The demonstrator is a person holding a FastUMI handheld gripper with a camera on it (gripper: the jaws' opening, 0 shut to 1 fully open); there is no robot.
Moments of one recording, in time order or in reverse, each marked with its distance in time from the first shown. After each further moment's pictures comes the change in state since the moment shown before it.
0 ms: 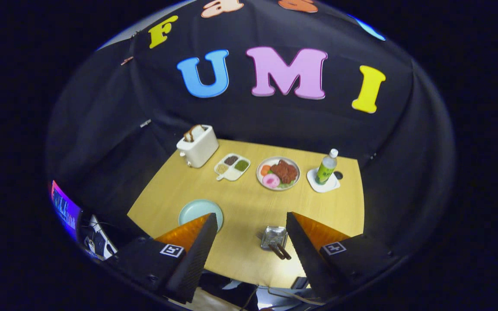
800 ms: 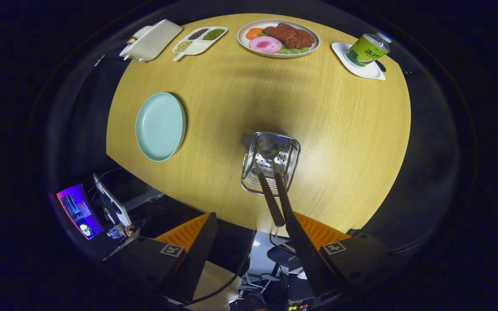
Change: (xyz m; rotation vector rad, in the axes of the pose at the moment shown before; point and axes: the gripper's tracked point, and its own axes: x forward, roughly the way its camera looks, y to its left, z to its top) arm 0.102 -0.036 -0.210 0.083 1.021 0.096
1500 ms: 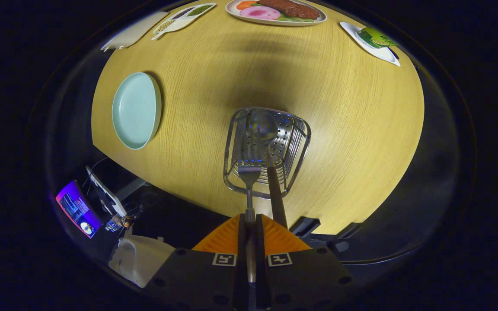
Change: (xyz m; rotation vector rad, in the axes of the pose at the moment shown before) arm 0.065 -0.028 -0.019 0.008 0.264 -0.068
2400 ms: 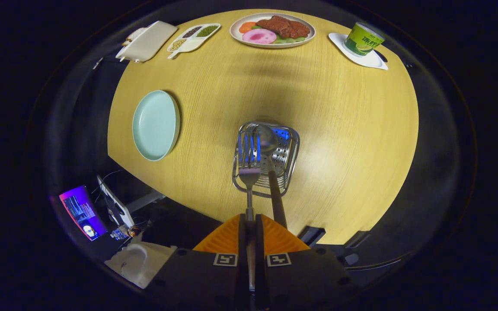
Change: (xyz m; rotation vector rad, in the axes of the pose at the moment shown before) arm -0.018 0.004 0.007 0.015 -0.160 0.087
